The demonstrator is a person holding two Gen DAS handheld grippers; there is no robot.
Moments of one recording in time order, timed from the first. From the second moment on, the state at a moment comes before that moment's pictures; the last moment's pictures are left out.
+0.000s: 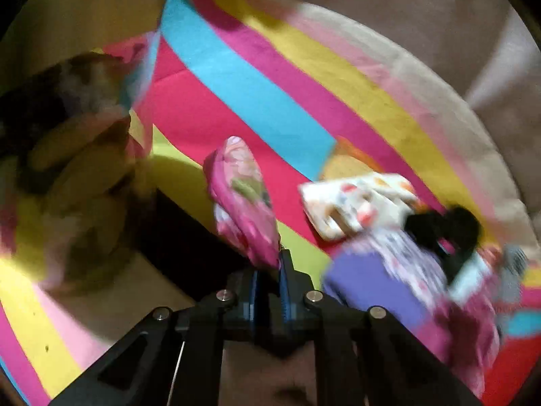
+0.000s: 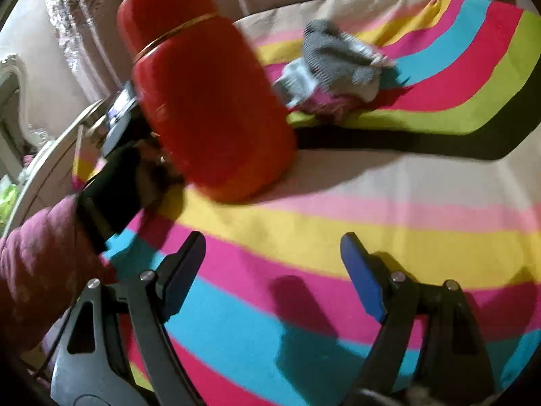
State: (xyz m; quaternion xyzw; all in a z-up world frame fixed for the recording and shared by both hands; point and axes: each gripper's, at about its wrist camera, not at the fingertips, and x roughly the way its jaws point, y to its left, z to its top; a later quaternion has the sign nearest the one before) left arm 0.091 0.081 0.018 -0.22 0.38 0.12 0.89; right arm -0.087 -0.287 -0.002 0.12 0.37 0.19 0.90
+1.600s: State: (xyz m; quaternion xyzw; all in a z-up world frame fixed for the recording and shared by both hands) left arm -0.019 0.122 -0.003 -0.36 0.37 -0.06 0.85; right arm -0.085 -0.308 -0.019 0.11 0.37 0.15 0.91
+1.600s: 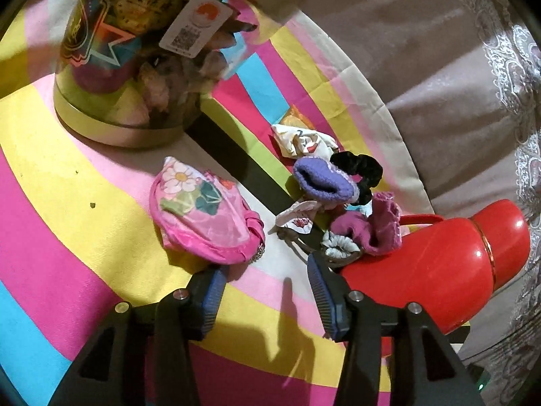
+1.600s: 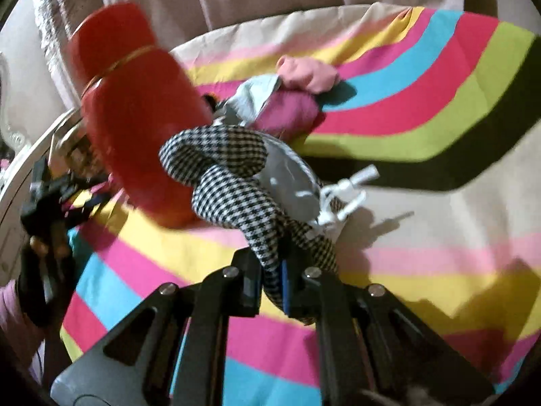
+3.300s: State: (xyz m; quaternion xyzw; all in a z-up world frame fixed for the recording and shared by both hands) left arm -0.101 0.036 0.035 -0.09 0.41 0.05 0.91; right arm -0.113 -0.317 -0.017 0.14 0.33 0.16 0.92
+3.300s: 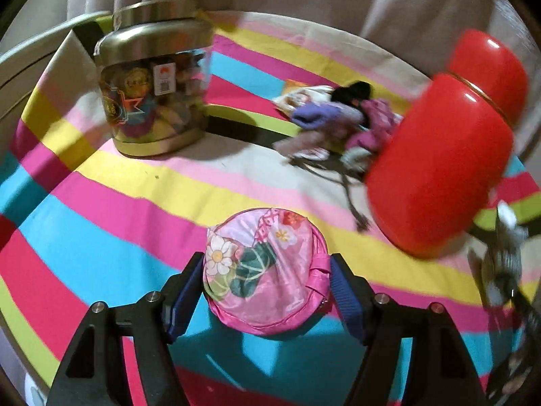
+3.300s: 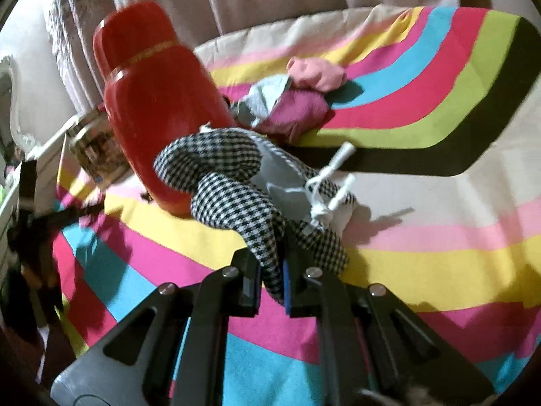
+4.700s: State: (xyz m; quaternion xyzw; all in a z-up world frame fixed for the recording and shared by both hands) left arm -0.249 0.055 0.089 -0.05 0.35 0.07 0.93; right arm -0.219 -0.196 0.081 0.07 0.28 0.35 0.89
